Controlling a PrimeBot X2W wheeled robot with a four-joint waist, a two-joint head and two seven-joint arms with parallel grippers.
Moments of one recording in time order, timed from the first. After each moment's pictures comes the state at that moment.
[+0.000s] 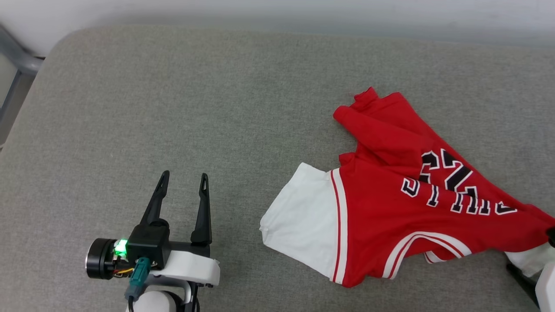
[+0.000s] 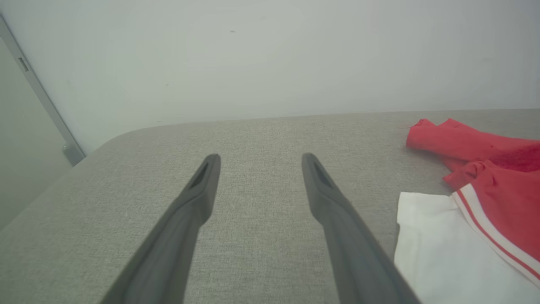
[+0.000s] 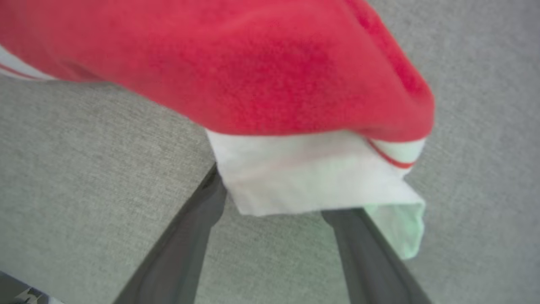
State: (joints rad) left arm -0.09 0.05 -0.12 0.04 -0.02 0.05 -0.26; right arm 0.01 -0.75 0.18 0.05 0.52 0.13 0.53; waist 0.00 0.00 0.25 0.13
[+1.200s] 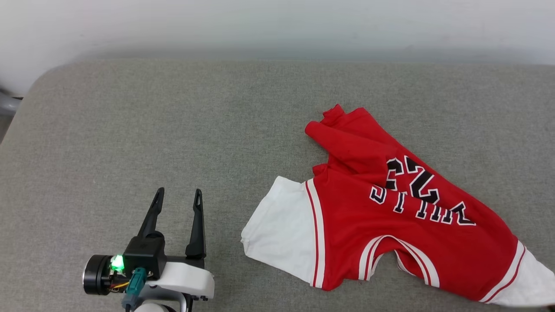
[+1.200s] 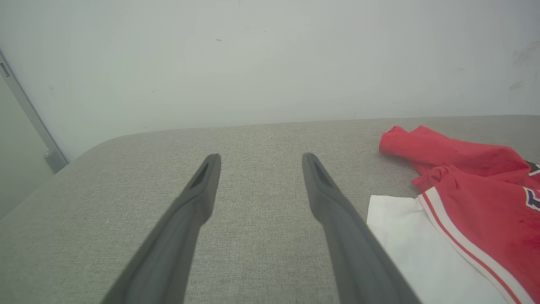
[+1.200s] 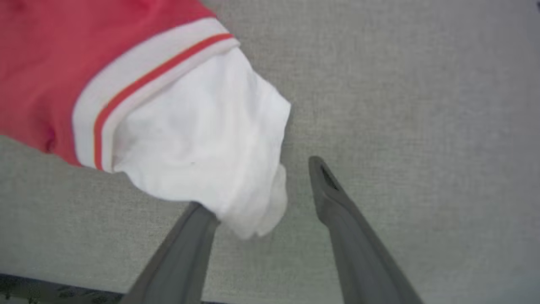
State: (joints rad) left arm -0.05 0.05 -0.09 0.07 -0.03 0.05 -0.26; right arm 0.26 -0.57 -0.12 0.09 0.55 0.13 0.34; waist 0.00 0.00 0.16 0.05
